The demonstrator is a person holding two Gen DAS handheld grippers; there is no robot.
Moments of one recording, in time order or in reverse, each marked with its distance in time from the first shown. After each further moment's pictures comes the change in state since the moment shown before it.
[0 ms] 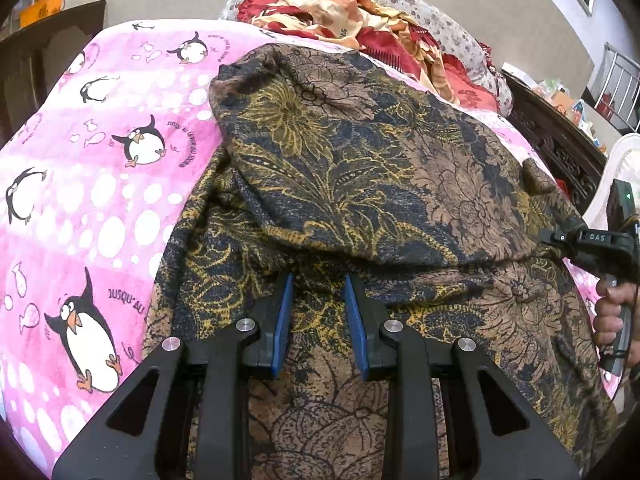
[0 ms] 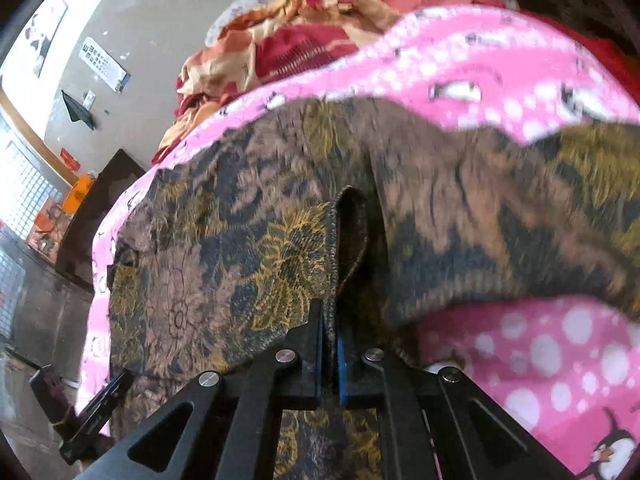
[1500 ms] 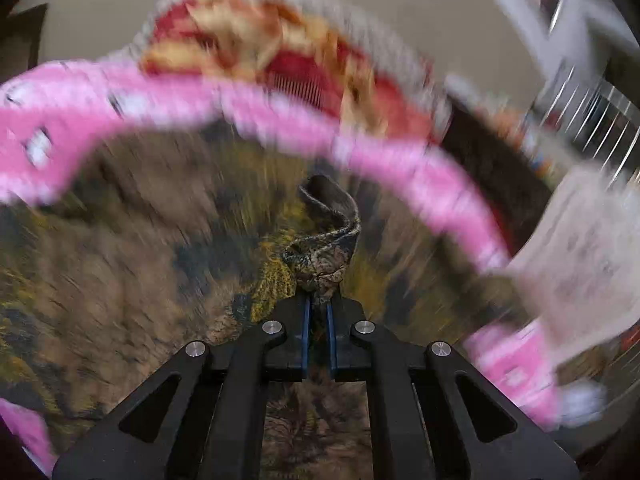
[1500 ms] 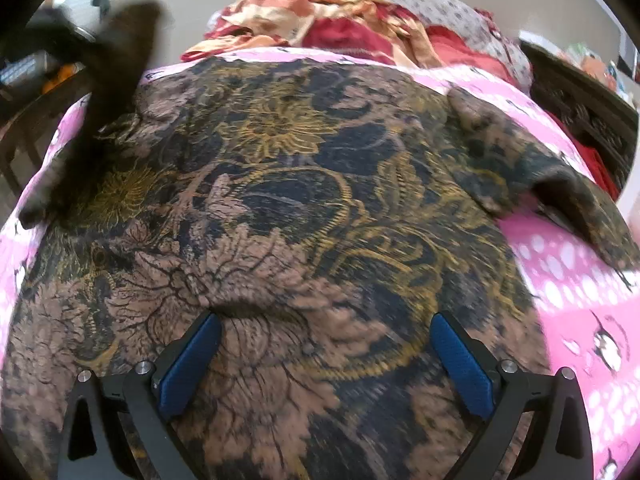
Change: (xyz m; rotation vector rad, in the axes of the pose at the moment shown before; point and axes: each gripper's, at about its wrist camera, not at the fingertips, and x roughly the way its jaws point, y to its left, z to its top) left arm 0.044 -0.084 0.092 0.060 0.034 -0.238; right arm -0.002 0.110 -0.106 -0.314 -0.037 -0.380
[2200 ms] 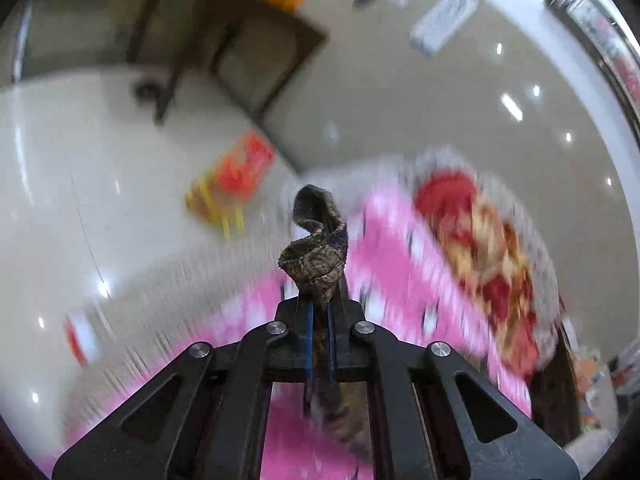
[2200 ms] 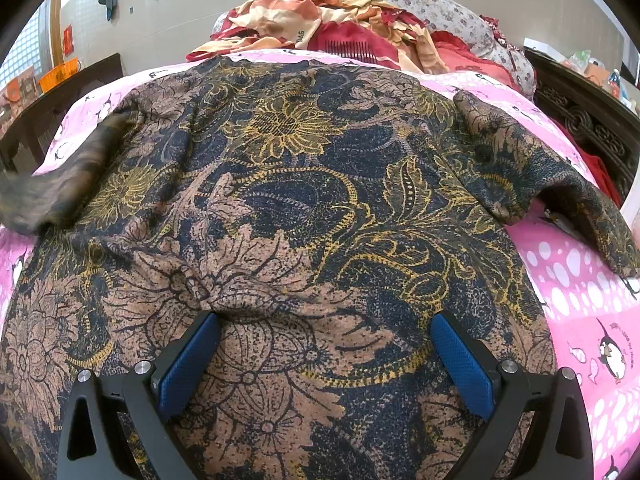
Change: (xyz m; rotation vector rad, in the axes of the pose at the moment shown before) left arm -0.282 0.305 0.007 -0.692 -0.513 0.407; right arm 0.016 0.014 -0.006 -0.054 -0.049 0.038
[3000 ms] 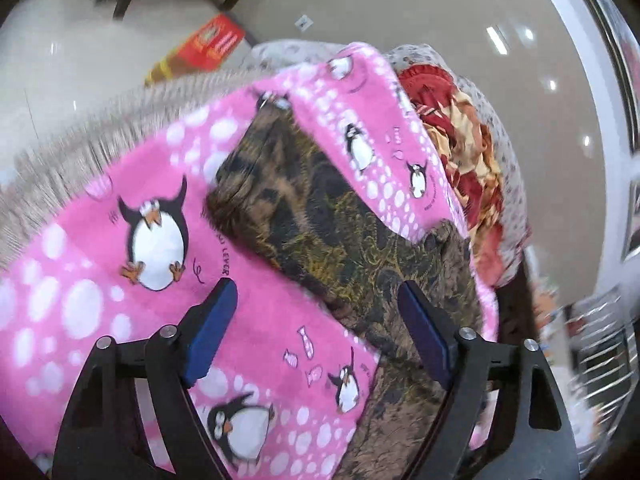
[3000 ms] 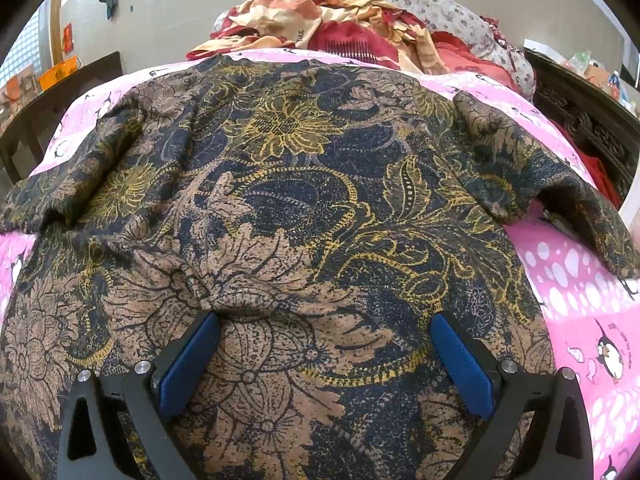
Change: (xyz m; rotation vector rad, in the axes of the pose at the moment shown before) left arm 0.057 0.029 -0.103 -0.087 0.479 -0.184; right arm 0.000 0.000 0.000 -0.001 0.002 -0.001
